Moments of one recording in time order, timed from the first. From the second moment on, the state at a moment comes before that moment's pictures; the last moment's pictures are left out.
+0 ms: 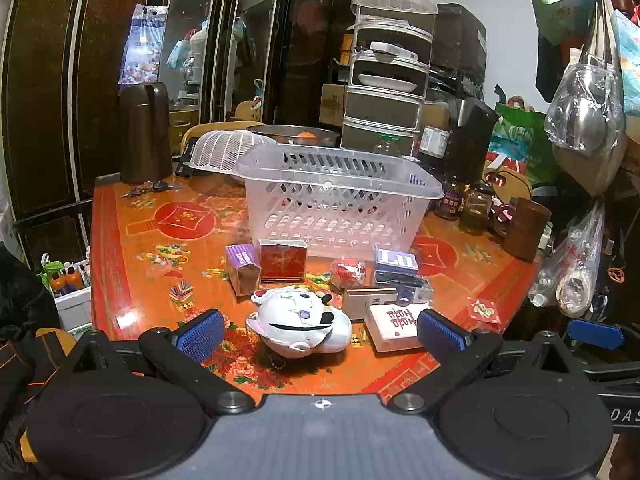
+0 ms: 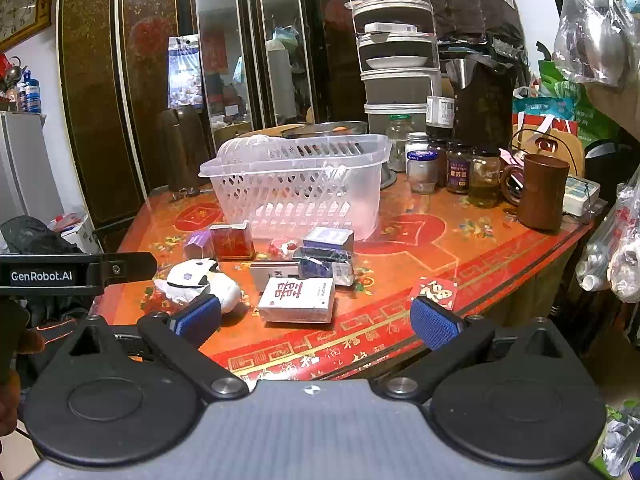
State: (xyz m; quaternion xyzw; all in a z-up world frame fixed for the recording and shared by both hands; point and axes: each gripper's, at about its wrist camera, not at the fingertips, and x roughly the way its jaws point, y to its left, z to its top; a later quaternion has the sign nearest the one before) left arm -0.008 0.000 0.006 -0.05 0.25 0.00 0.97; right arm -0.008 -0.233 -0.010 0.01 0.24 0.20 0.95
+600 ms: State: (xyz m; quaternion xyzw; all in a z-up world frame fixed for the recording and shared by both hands) left arm -0.010 0.000 0.007 -0.05 0.25 0.01 0.97; right arm -0.006 -0.236 -0.010 0.02 0.24 0.20 0.95
